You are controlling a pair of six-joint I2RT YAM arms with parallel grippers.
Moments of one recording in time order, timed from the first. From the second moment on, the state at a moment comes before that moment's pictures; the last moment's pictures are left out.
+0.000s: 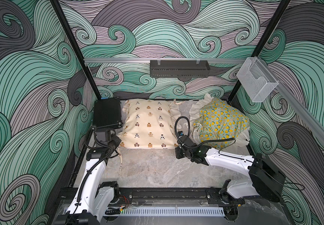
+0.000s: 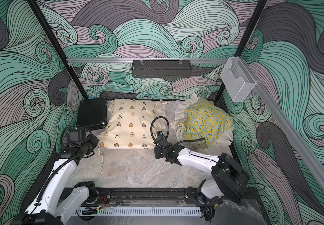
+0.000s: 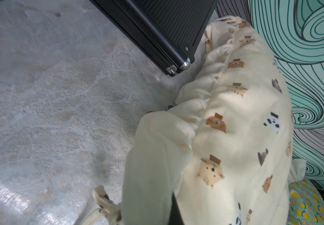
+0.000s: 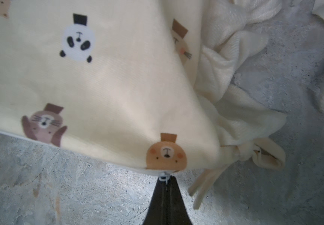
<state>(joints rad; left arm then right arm) 0.09 0.87 0.68 -0.61 -0.01 -0.85 0.87 1.42 0.73 -0.22 0.16 0.49</state>
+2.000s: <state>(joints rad) -0.48 1.42 1.00 -0.36 0.23 -0.75 0.37 1.83 1.45 -0.58 0.23 0.33</state>
